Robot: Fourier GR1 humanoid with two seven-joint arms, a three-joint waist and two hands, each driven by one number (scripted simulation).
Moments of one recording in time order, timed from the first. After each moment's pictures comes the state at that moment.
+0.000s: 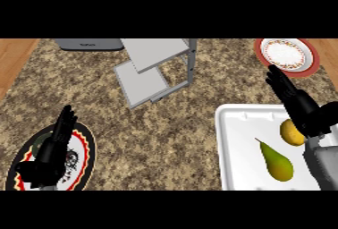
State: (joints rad) left arm 0.08 0.34 -0.17 -1.51 0.19 0.25 -0.17; right arm -0.26 -0.43 0.07 -1.38 -0.19 0.10 -0.02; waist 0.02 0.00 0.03
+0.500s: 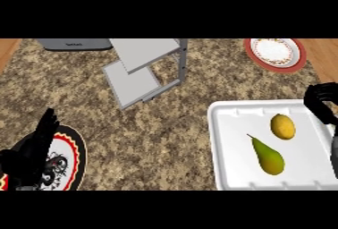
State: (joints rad) left arm 0.10 0.43 -0.09 -1.48 0.23 0.22 -0.05; right arm -0.25 -0.45 -0.15 -1.22 0.08 -0.47 0.03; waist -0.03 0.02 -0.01
